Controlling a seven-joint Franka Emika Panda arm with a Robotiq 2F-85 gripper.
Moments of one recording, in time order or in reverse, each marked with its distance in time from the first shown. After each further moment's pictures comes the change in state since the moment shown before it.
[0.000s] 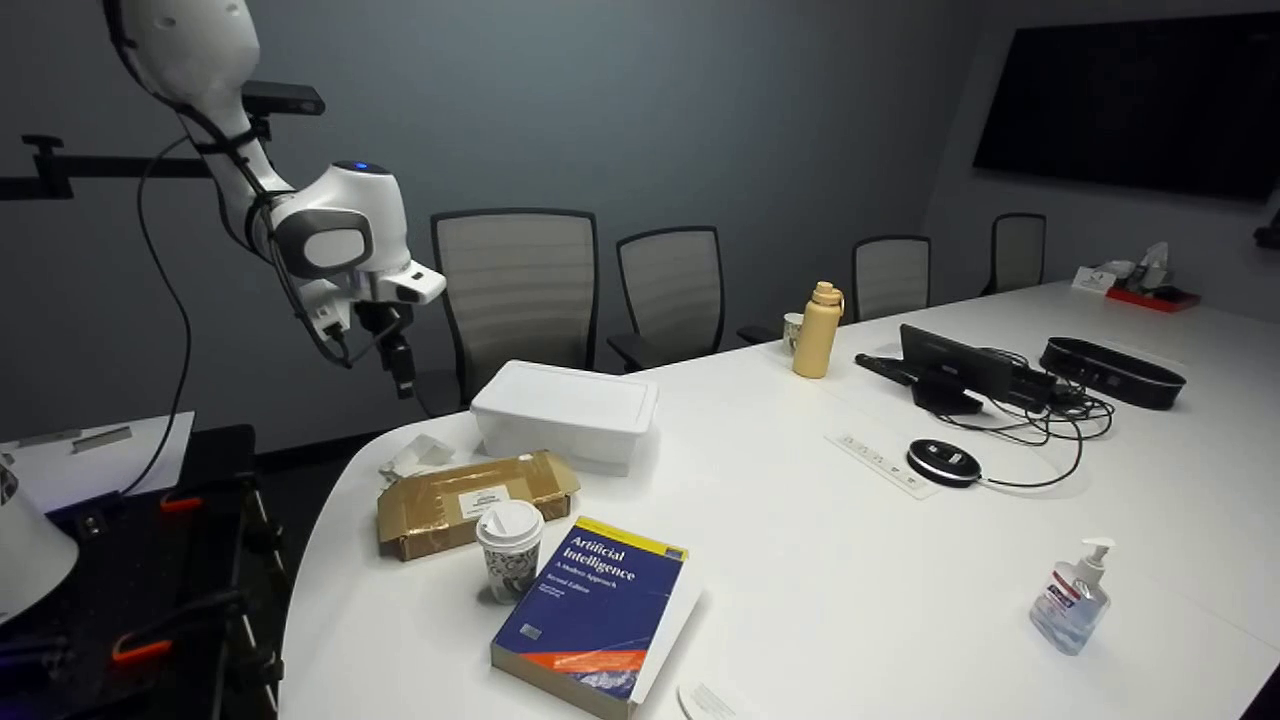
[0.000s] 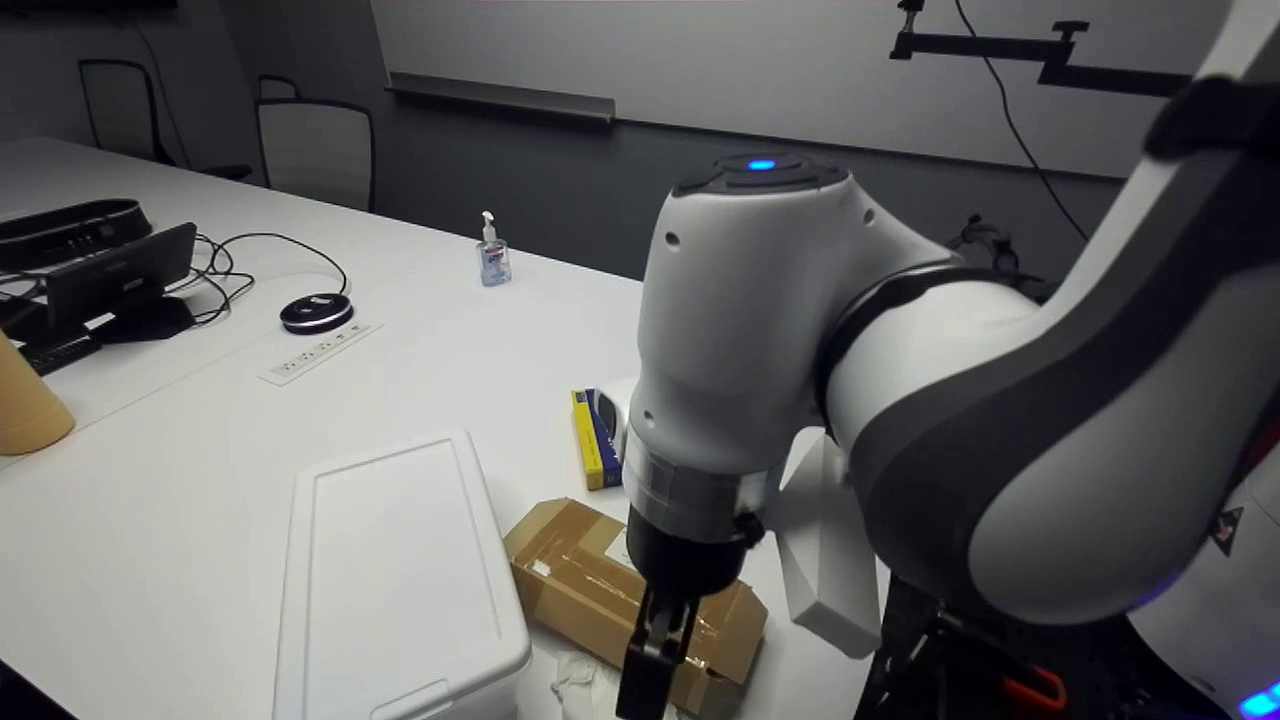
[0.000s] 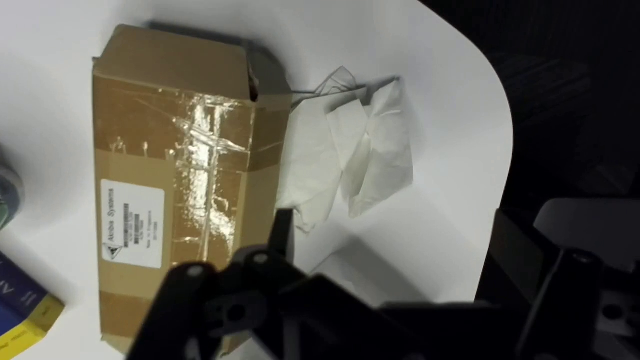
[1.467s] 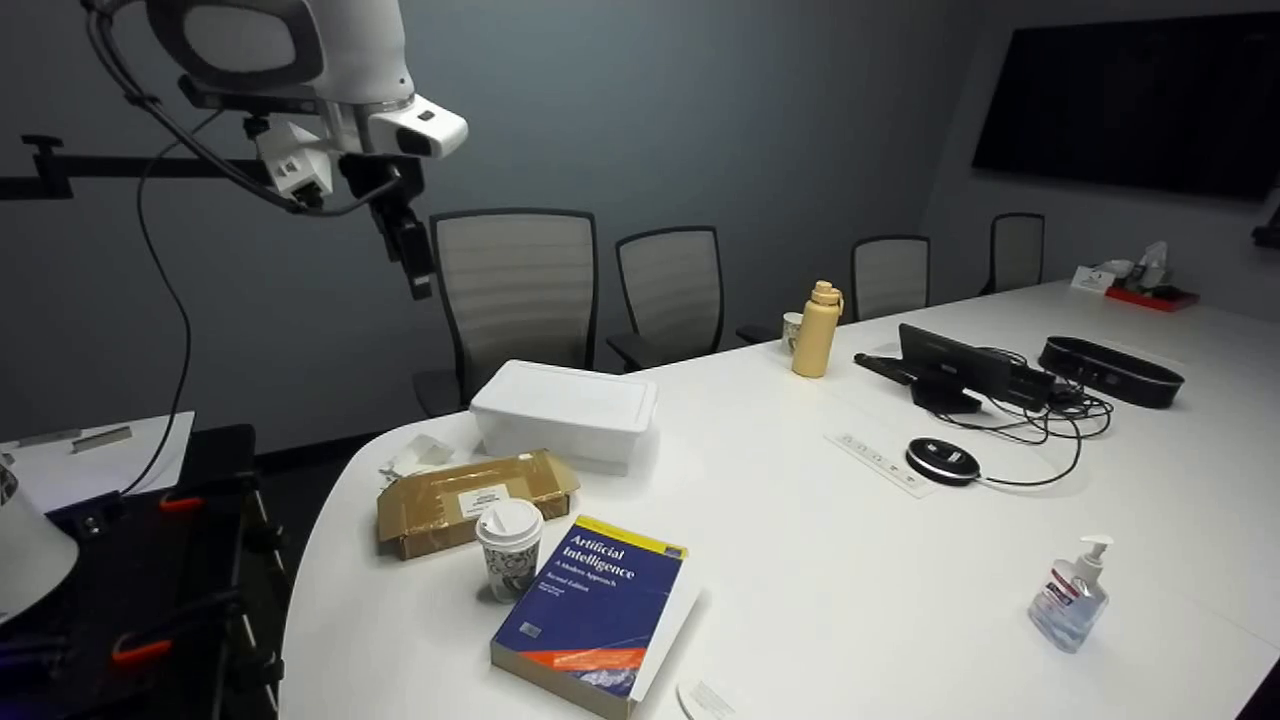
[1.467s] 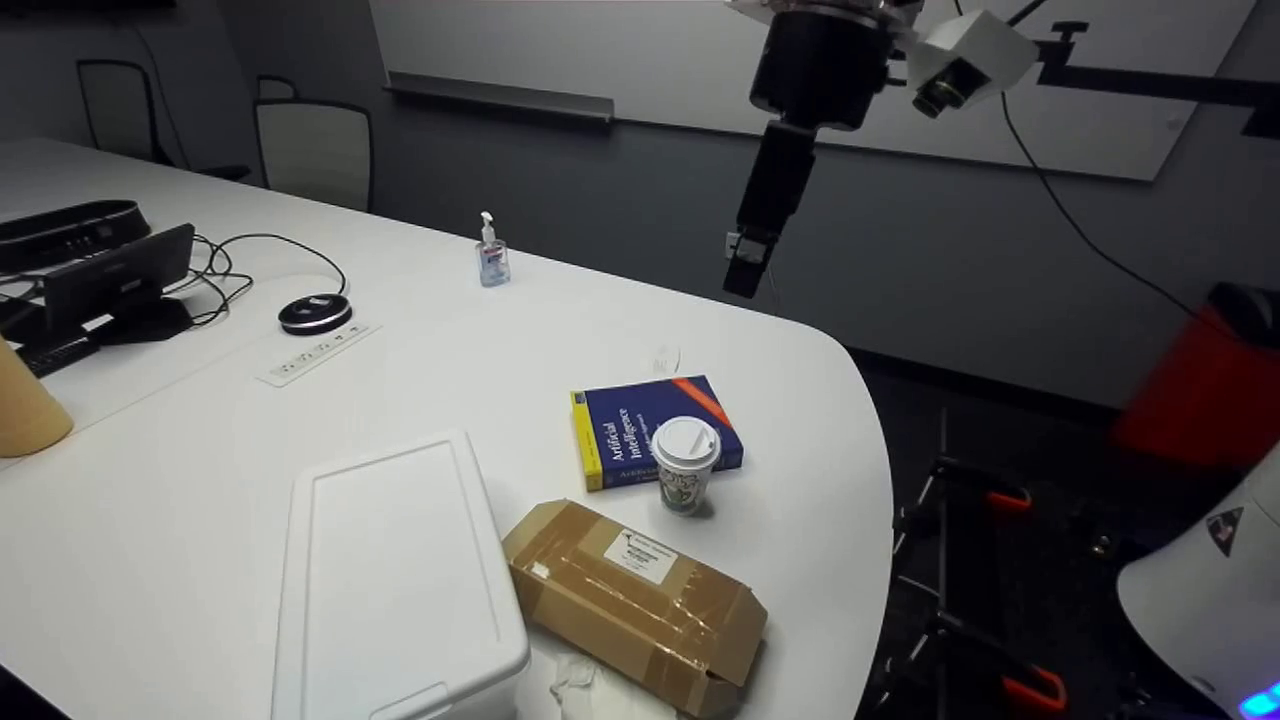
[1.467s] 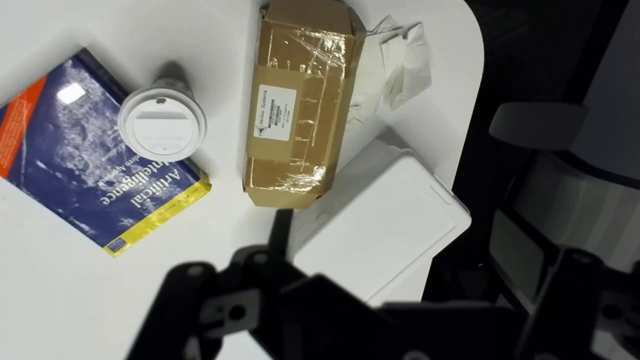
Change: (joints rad) arm -0.100 -0.694 -0.323 -0.053 0.210 -0.572 -0.512
